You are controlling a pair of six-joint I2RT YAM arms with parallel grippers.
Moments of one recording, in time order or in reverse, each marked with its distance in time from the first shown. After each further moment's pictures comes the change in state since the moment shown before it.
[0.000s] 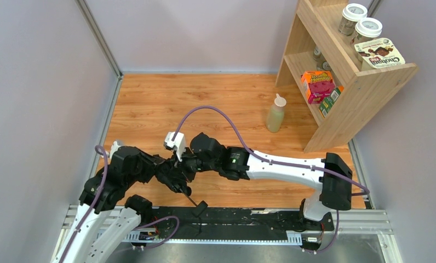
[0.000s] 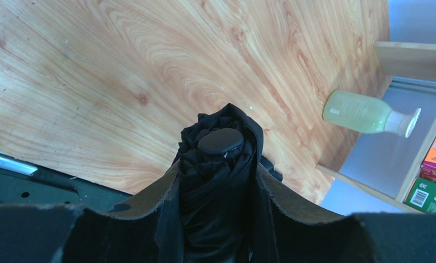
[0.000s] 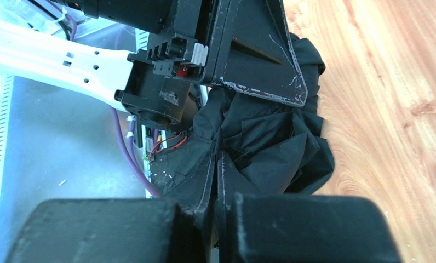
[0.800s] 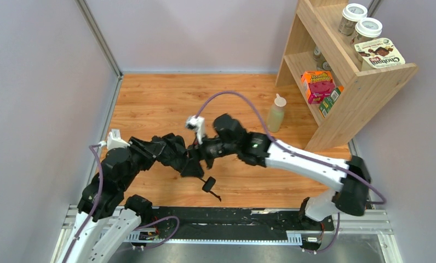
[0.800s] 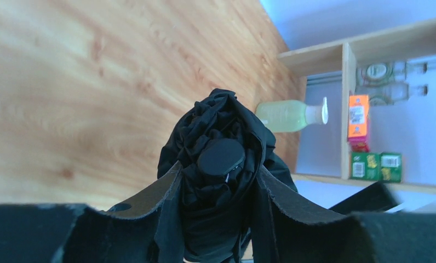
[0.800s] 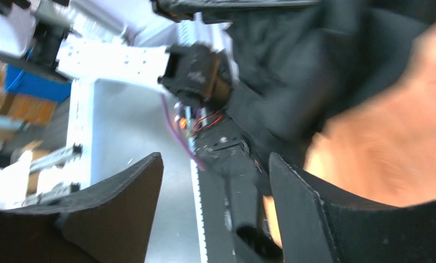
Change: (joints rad) left arm -0.001 -0.109 -0.053 0.322 -0.011 0.139; right arm -0.156 -0.078 -0.027 -0.090 -0.342 0.160
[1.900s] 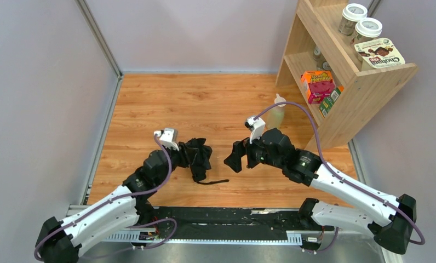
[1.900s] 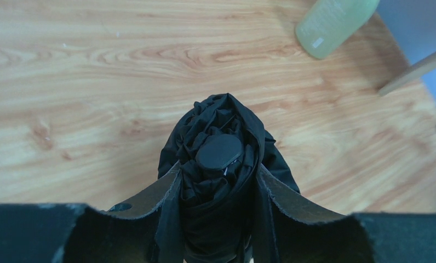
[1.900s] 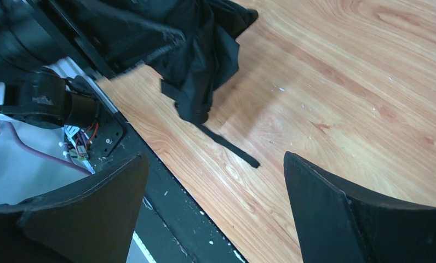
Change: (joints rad) left arm -0.356 0.274 -0.542 1.024 -0.103 0.769; right arm -0.187 -0.562 -0.453 -0.142 0.497 0.082
